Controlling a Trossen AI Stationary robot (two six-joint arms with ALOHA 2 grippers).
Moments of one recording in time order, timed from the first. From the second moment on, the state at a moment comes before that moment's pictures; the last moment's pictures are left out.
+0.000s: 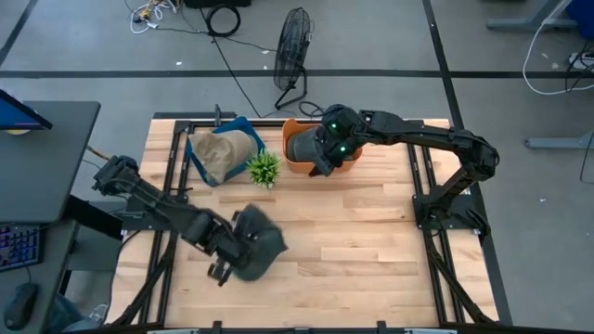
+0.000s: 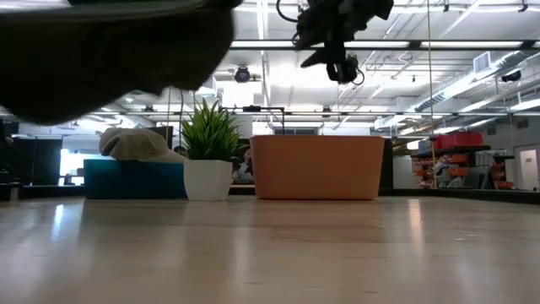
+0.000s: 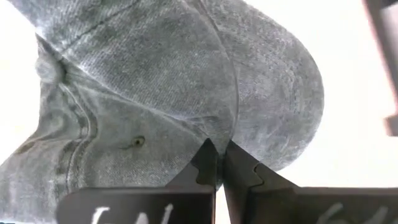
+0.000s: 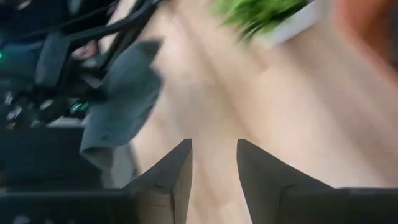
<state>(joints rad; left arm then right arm) -0.55 1.56 1.41 -1.13 -0.14 -0.13 -0.32 1.60 1.46 -0.75 -0.53 0.54</state>
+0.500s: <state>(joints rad) -0.37 1.57 1.47 -1.13 -0.37 0.43 -0.19 1.62 1.46 -0.66 -0.65 0.71</state>
